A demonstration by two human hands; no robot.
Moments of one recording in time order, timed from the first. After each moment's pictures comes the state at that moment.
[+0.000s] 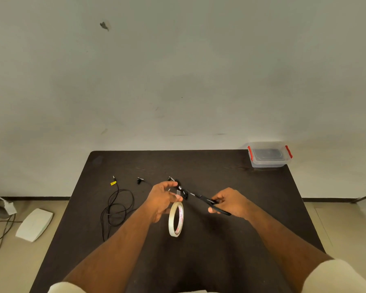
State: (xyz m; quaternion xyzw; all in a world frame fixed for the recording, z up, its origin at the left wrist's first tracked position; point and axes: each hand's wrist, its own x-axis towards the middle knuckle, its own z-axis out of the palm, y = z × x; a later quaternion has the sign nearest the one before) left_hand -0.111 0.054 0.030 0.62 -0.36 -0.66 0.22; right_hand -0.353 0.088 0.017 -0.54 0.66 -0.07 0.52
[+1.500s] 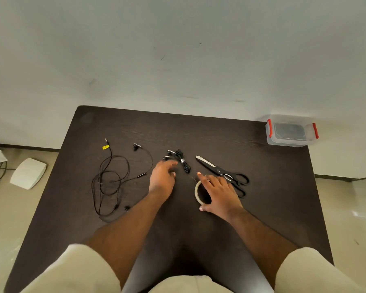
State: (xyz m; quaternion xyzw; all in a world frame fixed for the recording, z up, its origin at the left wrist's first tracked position) left_hand -0.113 0.036 -0.072 0.70 -0.57 -0.40 0.18; right_hand -0.312 0.103 -0.071 -0.75 0.62 0.06 0.22
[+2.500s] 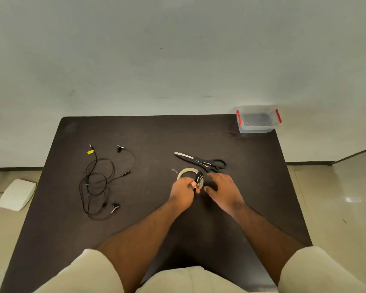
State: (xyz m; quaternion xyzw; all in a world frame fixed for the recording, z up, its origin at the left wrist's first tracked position) left_hand -0.209 0.122 -0.058 0.61 -0.54 -0.56 0.16; right_hand -0.361 0.156 -0.037 -0.61 0.73 -0.08 0.29
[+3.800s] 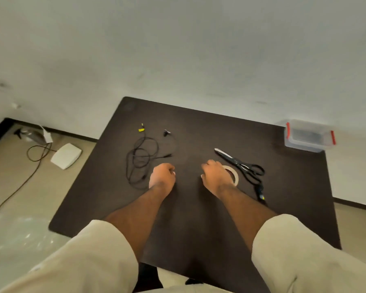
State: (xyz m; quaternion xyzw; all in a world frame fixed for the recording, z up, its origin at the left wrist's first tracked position) left_hand -0.053 0.128 -0.038 0.79 -0.48 -0.35 0.15; right_hand -0.235 0.109 -0.033 -0.78 0.60 0.04 0.18
